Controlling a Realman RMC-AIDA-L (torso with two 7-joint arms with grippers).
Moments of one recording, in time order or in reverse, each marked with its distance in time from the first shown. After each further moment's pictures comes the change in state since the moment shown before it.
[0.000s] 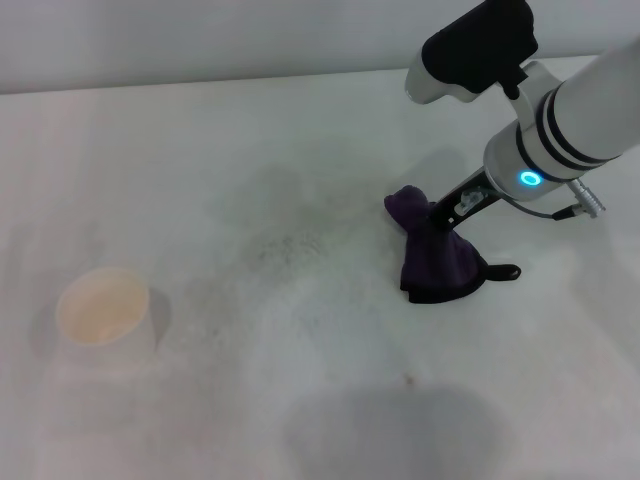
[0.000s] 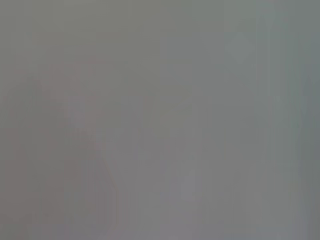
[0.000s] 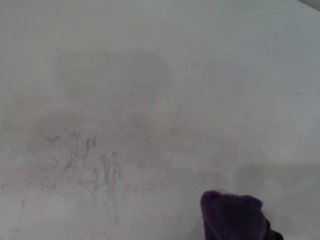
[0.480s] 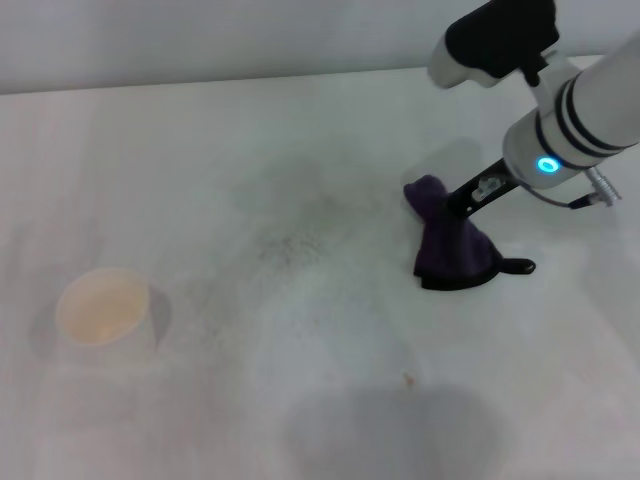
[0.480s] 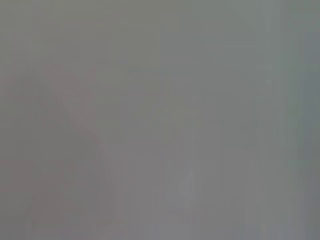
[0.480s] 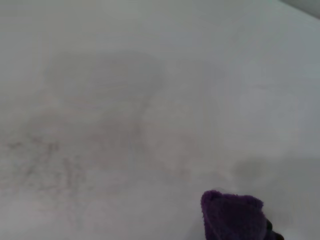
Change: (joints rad) left arm -0.011 0.000 0.000 0.000 0.000 -0.019 0.000; right arm 0.016 -0.002 0.074 0.059 -0.012 -0.007 -0.031
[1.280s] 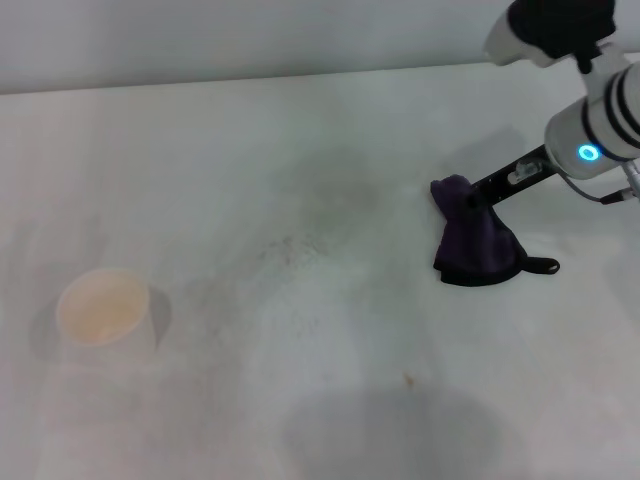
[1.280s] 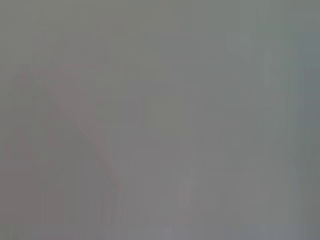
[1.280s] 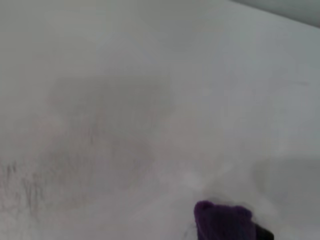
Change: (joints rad) left arm -0.008 -0.003 0.000 0.000 0.000 -0.007 0.000; right arm -0.023 0.004 0.199 0.072 0.027 -0.022 -0.102
